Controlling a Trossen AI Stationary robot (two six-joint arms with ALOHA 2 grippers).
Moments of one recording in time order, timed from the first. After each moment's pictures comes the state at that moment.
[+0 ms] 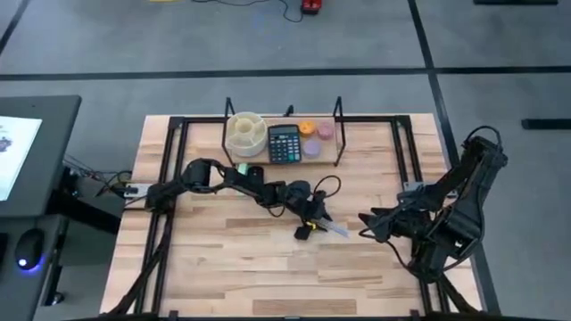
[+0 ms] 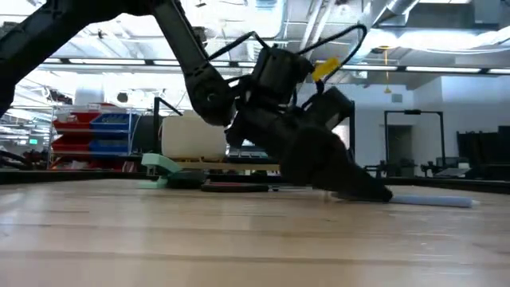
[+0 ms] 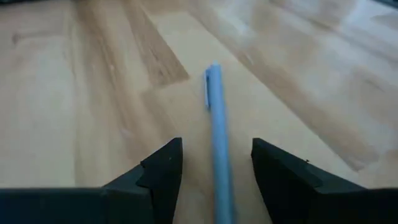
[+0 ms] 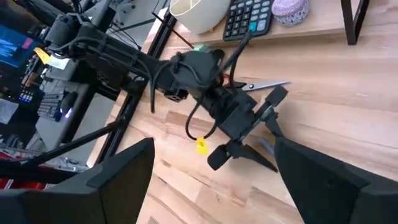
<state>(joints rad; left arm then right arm) 0.00 2.34 1.34 0.66 0.36 0.18 0.94 1.33 1.35 -1.38 1.02 2.19</state>
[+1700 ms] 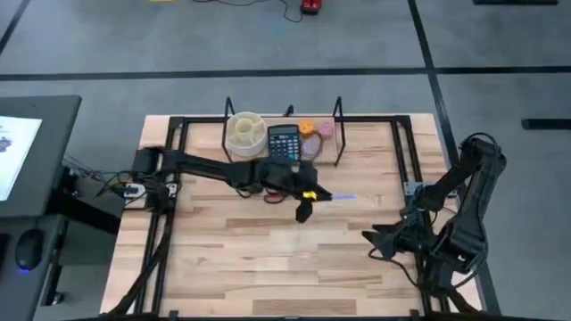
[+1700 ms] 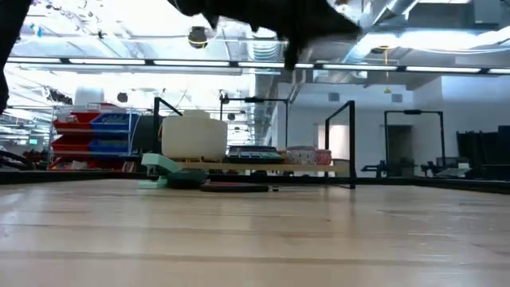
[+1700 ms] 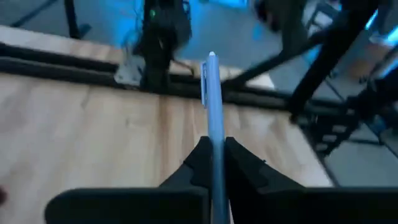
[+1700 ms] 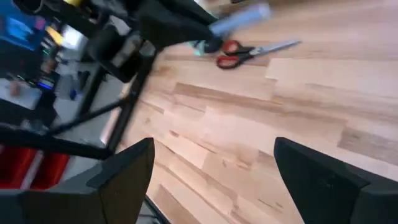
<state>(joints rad) 0.00 1.78 1.34 0.35 0.12 -0.24 1.03 1.36 1.23 -1.22 1.10 2.30</state>
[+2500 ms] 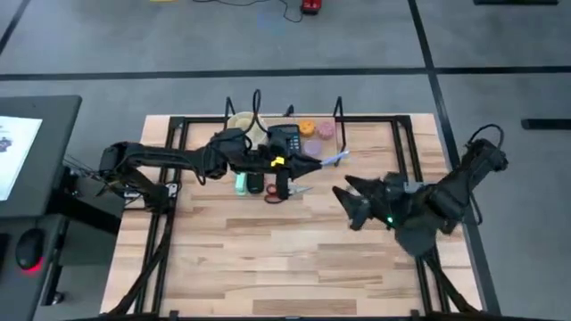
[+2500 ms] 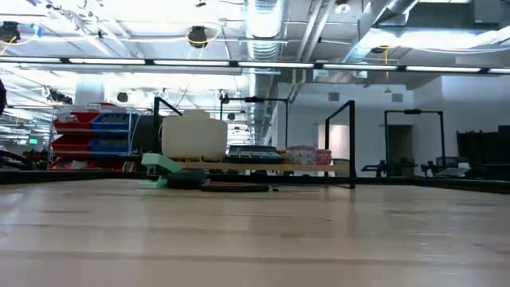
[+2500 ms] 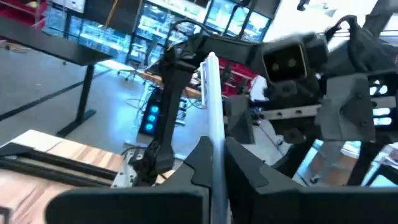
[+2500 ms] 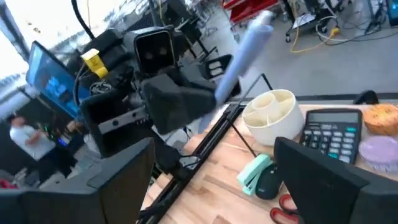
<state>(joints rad) 0.00 1.54 1.34 0.48 0.05 -0.37 0.63 1.36 1.48 -0.54 1.24 1.03</state>
